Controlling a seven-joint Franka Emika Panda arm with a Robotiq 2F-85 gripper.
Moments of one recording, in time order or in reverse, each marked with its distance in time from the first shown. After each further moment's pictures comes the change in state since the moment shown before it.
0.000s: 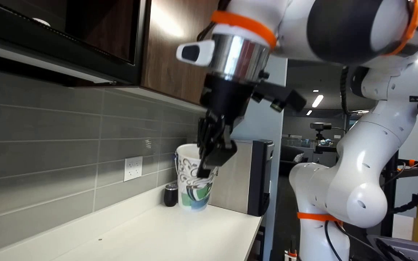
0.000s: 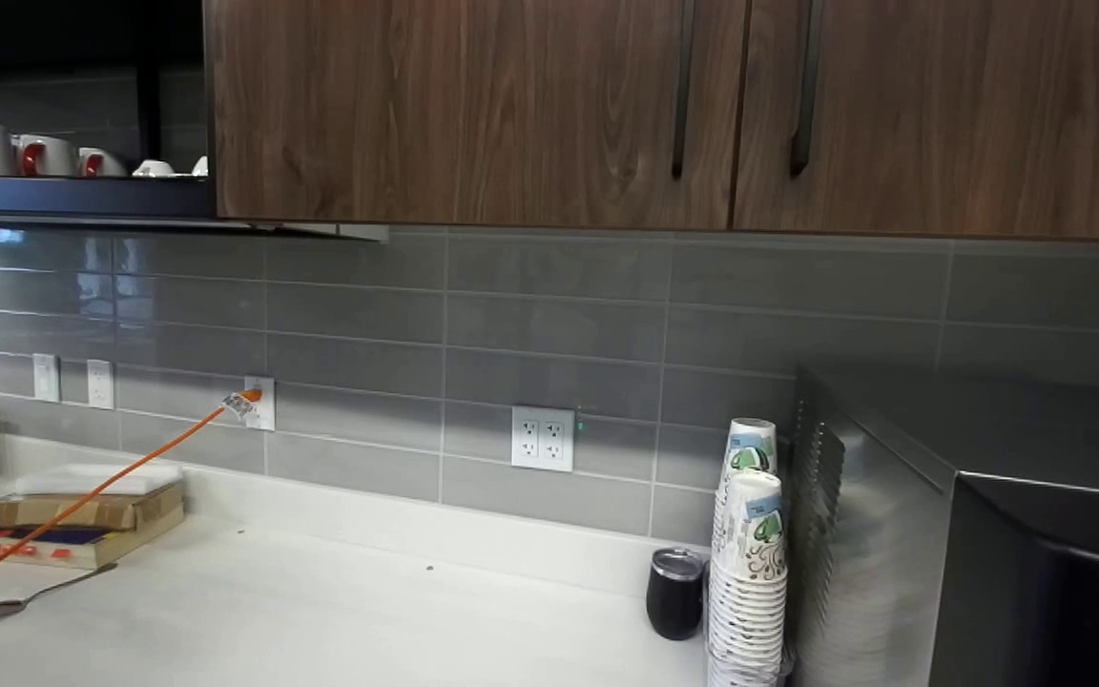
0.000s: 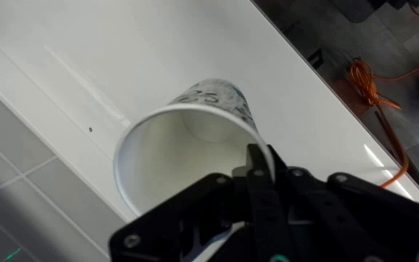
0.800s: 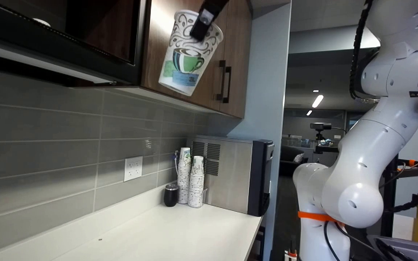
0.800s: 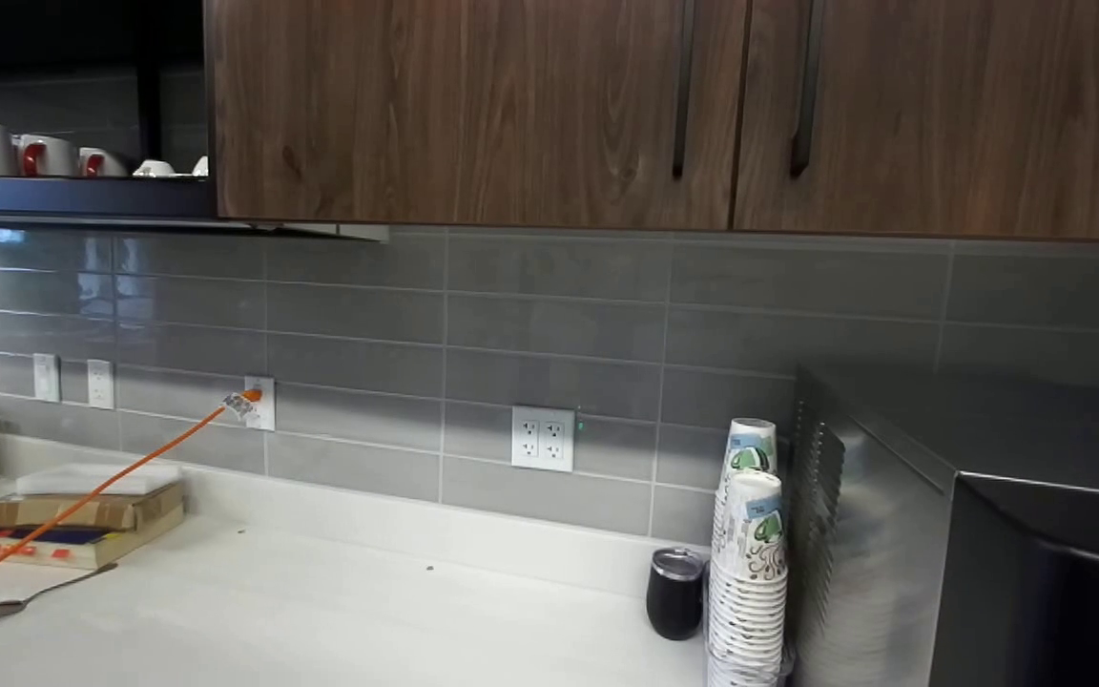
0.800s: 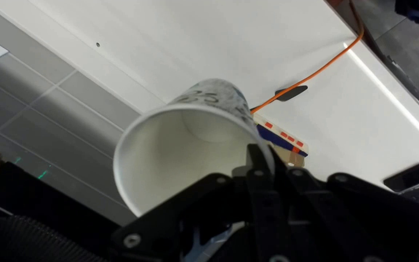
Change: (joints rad) arm -0.141 0.065 0.009 0.556 0.067 -0.181 -0.028
